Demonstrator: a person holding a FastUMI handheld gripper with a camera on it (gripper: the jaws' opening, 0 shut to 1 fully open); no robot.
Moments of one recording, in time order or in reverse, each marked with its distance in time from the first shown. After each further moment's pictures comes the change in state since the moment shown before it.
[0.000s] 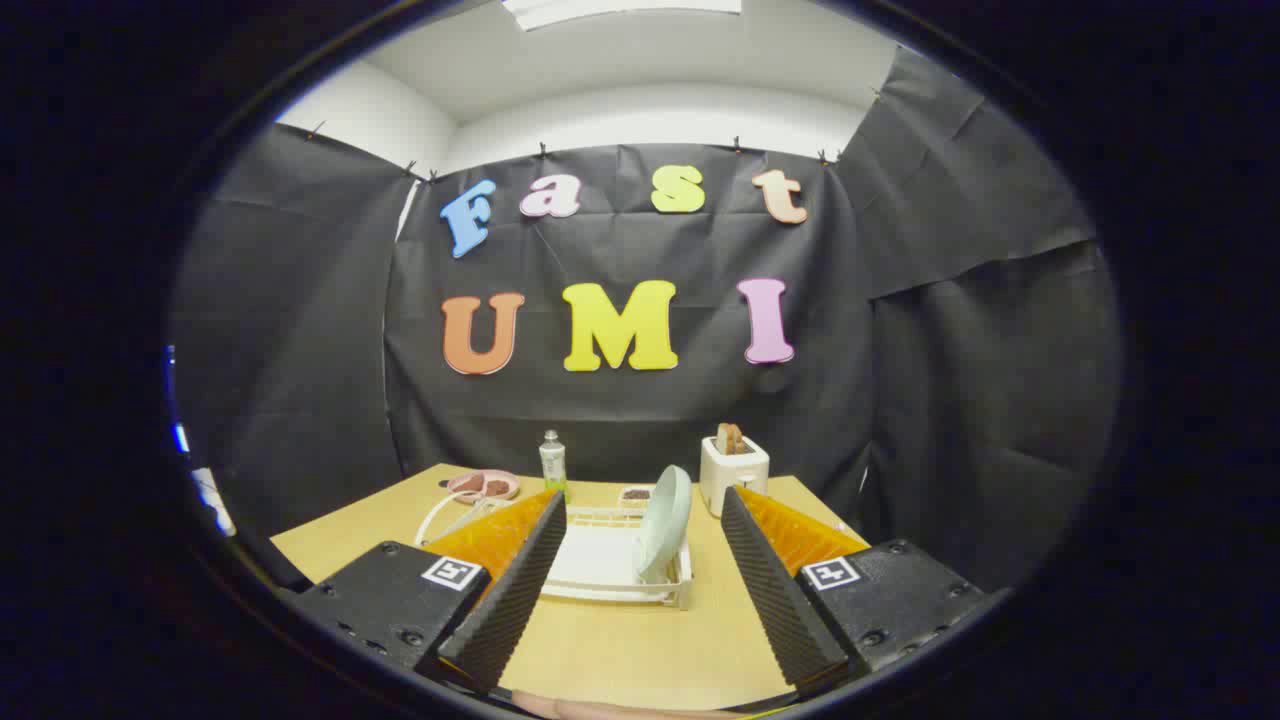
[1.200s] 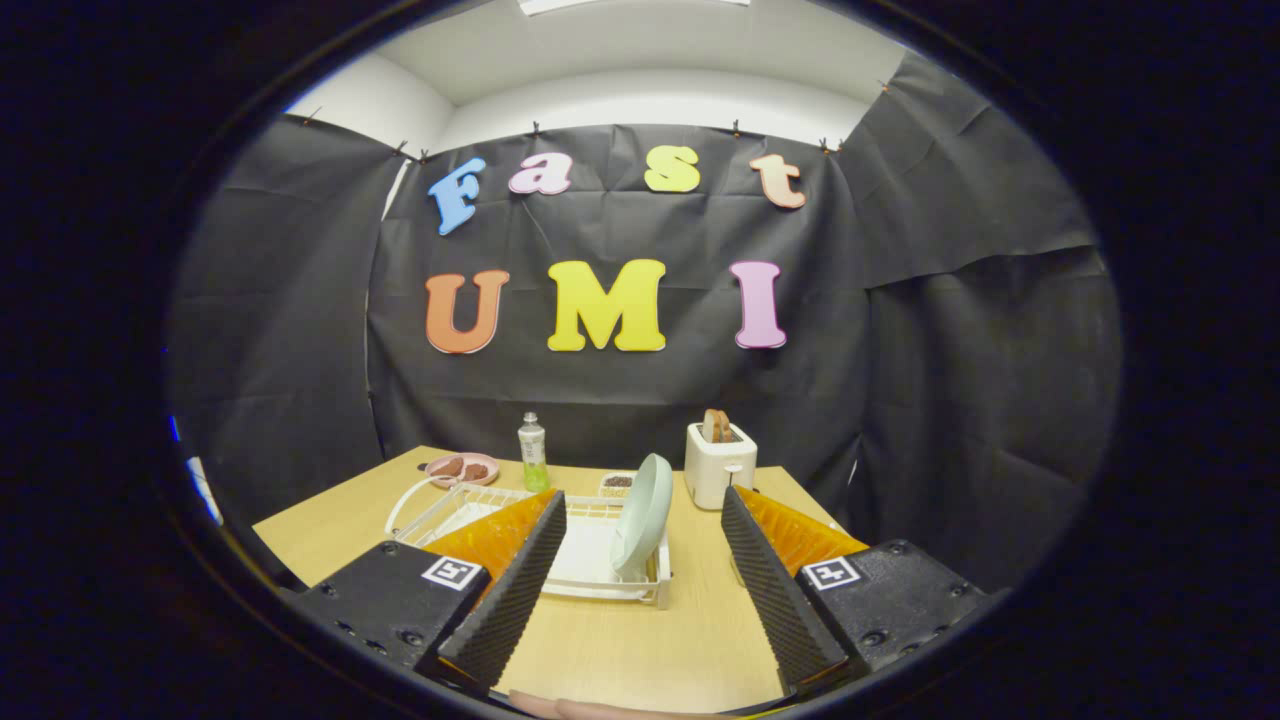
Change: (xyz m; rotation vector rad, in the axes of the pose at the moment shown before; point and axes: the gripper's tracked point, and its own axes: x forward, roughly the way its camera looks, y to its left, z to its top) arm 0.039 -0.024 -0.005 -0.014 0.073 -0.061
